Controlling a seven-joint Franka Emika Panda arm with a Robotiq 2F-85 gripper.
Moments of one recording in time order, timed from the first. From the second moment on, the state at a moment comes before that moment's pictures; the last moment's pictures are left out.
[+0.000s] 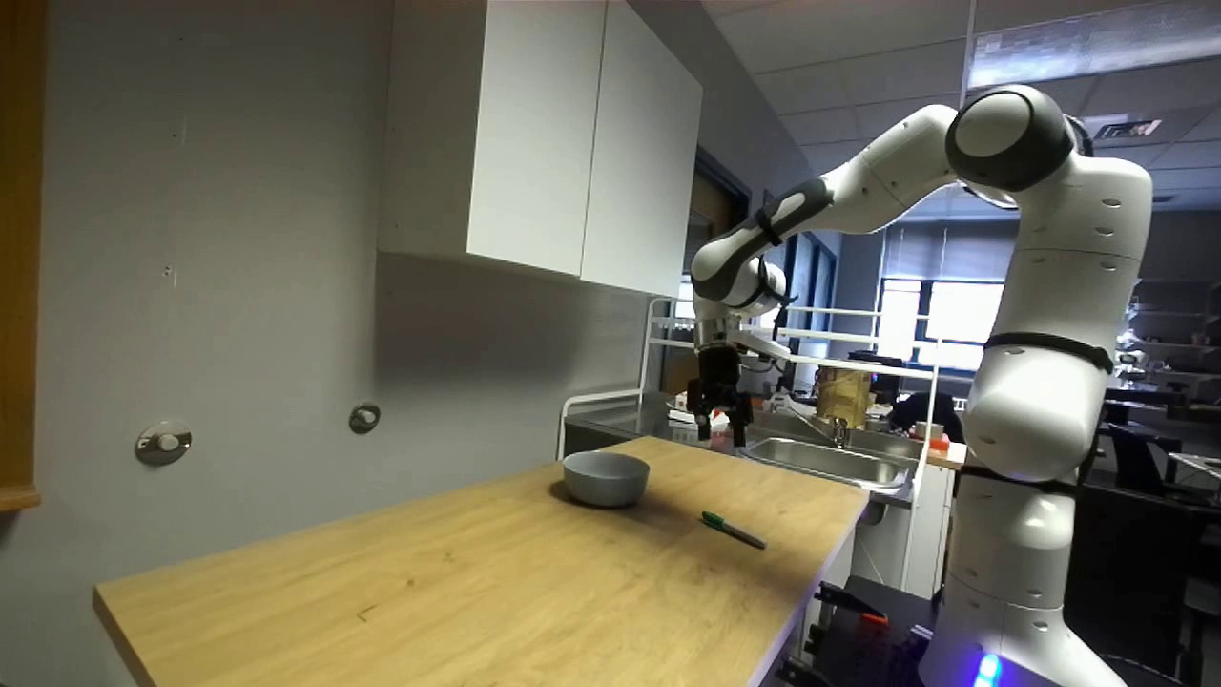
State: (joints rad) arm -0.11 -0.11 -0.19 -2.33 0.19 1.84 -0.05
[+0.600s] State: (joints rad) arm -0.18 0.08 -0.20 -2.30 0.19 1.89 0.00
